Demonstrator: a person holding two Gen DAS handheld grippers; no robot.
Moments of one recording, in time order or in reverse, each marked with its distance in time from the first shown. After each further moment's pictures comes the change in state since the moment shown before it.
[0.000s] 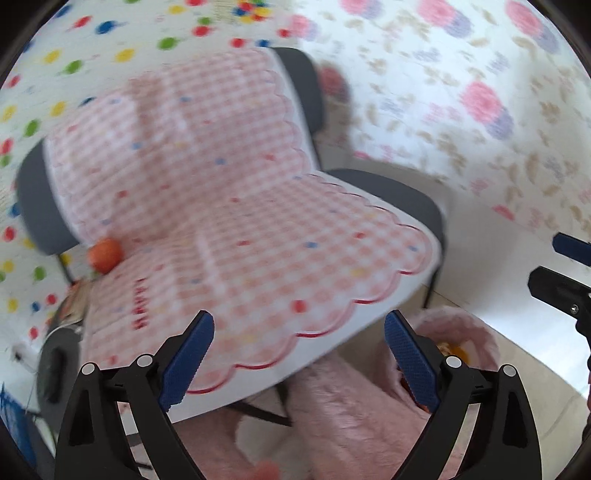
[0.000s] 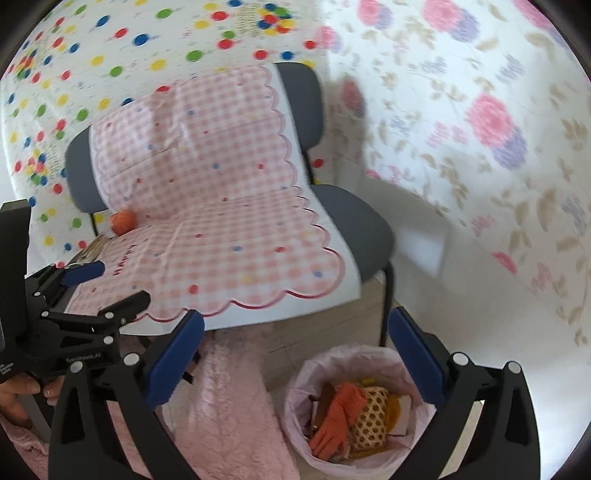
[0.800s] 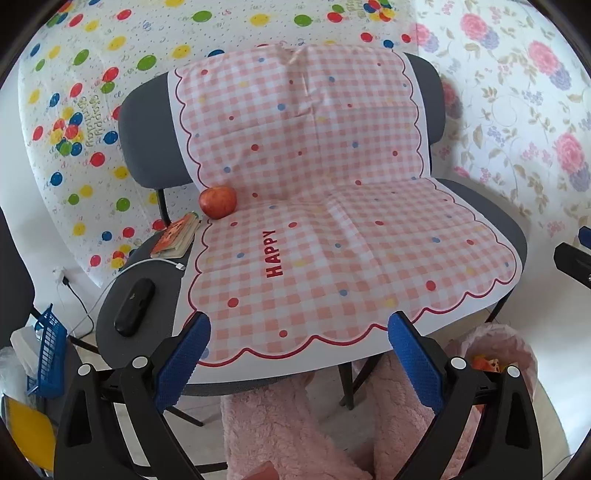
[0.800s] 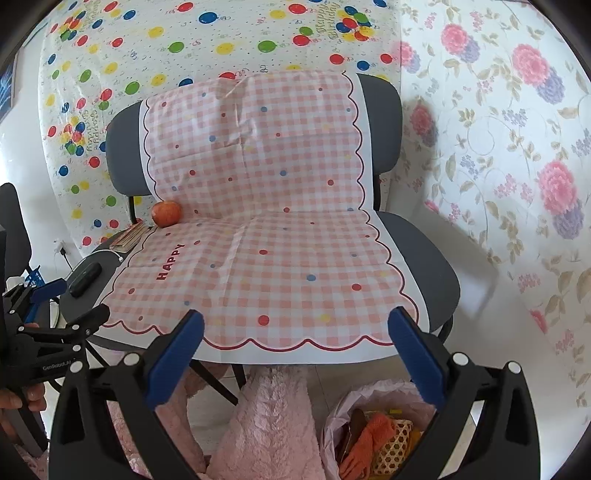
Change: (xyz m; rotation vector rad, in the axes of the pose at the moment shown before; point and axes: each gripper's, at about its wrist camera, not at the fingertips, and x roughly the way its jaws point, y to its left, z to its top) left arm -0.046 0.110 -0.033 -0.222 0.056 0.233; right arm 0.017 0.091 0.045 -0.156 0.006 0.082
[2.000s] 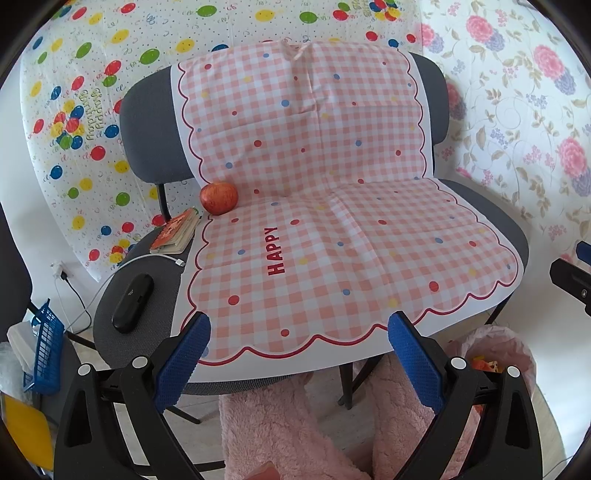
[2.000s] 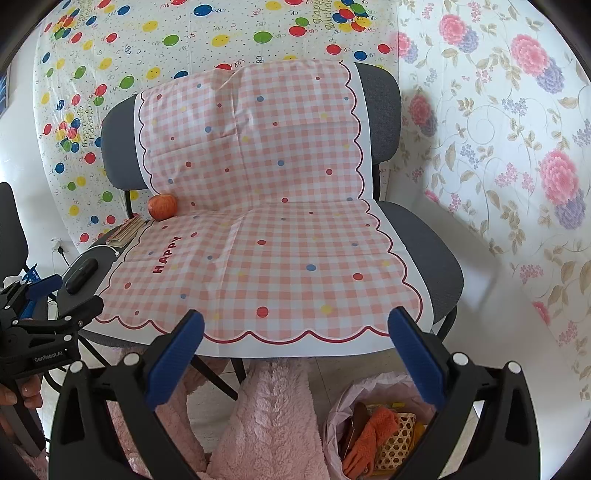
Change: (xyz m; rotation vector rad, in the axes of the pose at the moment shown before) left arm 0.005 0.003 0.000 -0.014 0.009 -0.002; right arm 0.010 -0.001 -0.004 0.013 0.027 -0.005
